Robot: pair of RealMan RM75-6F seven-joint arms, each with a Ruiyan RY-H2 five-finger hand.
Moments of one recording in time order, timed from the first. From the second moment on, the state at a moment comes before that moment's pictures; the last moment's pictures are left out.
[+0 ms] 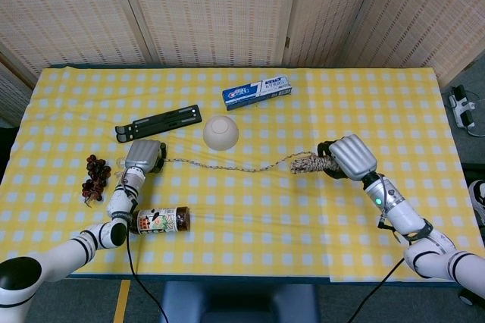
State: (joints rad) left arm -0.90 -1.72 -0.23 -0.89 0.83 0.67 0.36; right arm 0.69 -1.35 0.07 -1.18 -1.52 1.02 0.18
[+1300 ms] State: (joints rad) left arm -0.88 -1.24 -0.39 -1.87 1.02 1.02 0.37; right arm 0.79 -1.44 0.12 -1.50 -1.52 0.95 0.47
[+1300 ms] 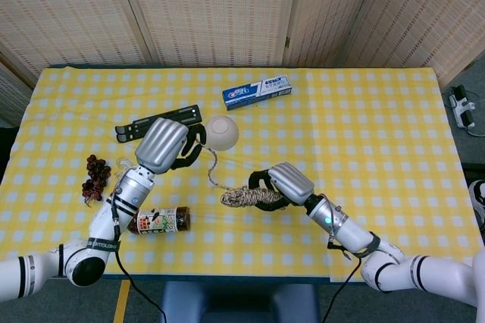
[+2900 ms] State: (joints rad) left arm -0.79 -1.22 -0.22 -1.74 1.01 1.01 0.21; right arm 0.67 -1.75 0.58 -1.40 -1.10 1.13 0.74
